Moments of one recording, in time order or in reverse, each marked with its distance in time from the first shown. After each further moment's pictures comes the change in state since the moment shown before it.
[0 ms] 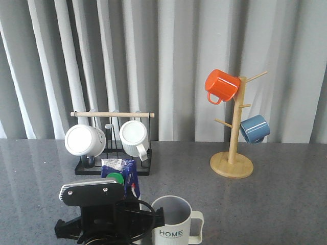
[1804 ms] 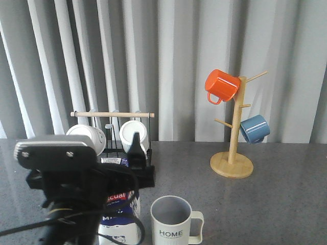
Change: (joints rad) left arm -0.010 -0.215 0.005 0.266 -0.065 0.054; right arm 0.000 0.000 0.000 0.000 0.000 0.000
